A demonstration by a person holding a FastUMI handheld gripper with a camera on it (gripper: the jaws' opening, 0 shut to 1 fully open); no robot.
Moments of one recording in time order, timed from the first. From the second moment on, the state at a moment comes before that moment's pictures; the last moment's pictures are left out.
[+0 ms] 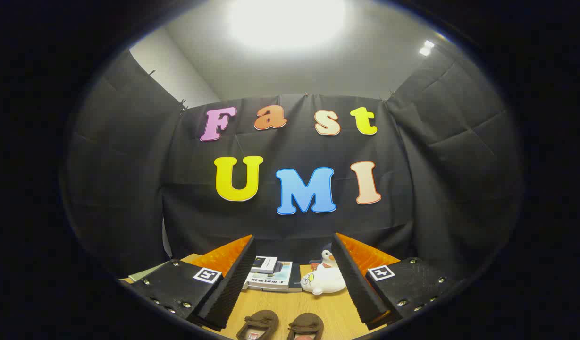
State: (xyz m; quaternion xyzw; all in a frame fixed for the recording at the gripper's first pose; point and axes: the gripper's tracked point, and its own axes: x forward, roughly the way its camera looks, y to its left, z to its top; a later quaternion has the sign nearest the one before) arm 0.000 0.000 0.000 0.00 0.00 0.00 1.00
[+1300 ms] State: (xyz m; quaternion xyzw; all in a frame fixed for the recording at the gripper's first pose) arm 0.011 0.012 -0.005 0.00 0.00 0.03 1.00
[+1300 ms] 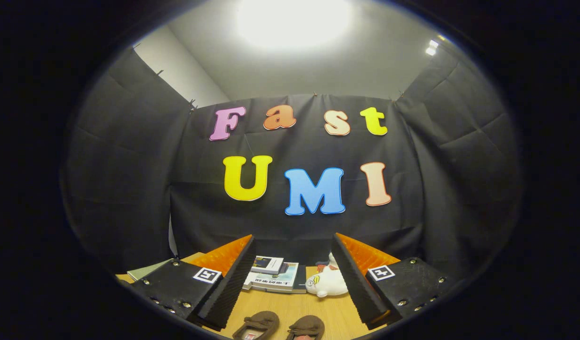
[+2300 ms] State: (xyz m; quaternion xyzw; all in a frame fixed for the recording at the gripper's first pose) arm -0.009 0.132 -0.136 0.27 0.21 0.15 0.93
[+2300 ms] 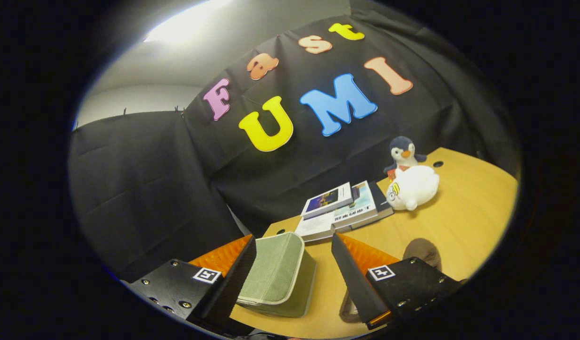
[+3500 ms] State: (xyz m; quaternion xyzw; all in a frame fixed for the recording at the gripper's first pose) arm -0.025 0.226 -0.250 0.58 0.36 0.17 0.71
